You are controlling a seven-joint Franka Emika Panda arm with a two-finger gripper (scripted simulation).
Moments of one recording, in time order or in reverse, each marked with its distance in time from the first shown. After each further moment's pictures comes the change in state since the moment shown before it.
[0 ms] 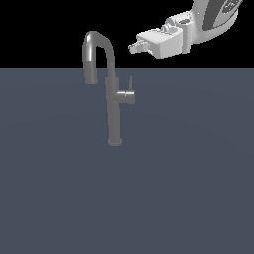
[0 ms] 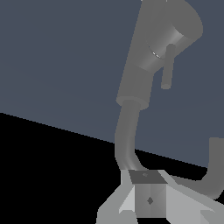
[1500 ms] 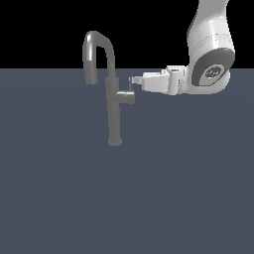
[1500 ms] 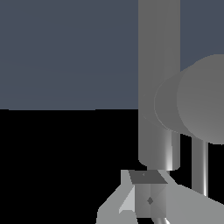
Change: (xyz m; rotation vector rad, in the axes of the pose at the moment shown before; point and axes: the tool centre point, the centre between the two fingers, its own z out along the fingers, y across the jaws) arm 0.089 -0.002 0.022 0.287 -0.255 0.296
